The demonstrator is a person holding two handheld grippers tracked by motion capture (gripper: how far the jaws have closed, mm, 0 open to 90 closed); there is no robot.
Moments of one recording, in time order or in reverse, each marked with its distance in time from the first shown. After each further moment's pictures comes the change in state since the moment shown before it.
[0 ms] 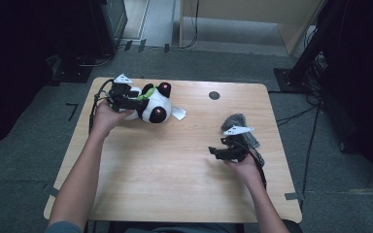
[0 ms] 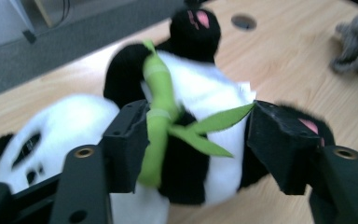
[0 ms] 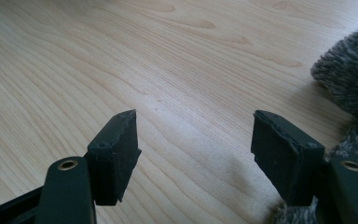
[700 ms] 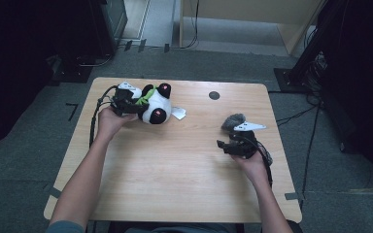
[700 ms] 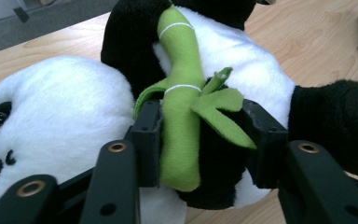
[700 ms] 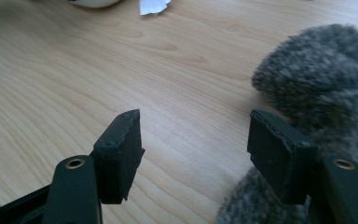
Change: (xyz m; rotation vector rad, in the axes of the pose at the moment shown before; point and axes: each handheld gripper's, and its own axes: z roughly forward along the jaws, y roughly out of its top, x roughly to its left) left arm 0.009 -0.028 0.030 0.044 0.001 -0.027; right arm -0.021 0.002 -0.019 -0.076 -0.044 0.048
